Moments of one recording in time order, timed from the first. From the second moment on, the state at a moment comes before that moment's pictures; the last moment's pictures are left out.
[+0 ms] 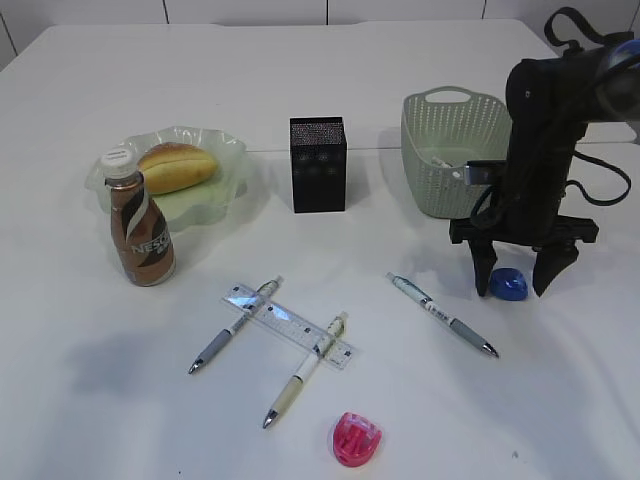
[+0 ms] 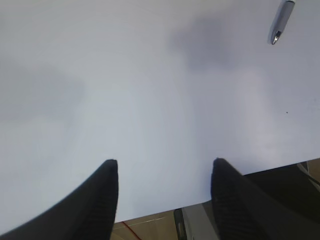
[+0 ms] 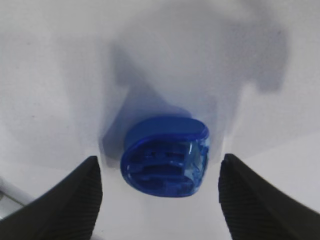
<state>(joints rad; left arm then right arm) -0.05 1.06 -0.94 -0.07 1.19 0.05 0.12 2.25 -1.68 0.01 1.21 0.21</state>
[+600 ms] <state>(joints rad) -0.05 1.06 -0.94 -0.07 1.19 0.05 0.12 2.25 -1.68 0.01 1.21 0.21</state>
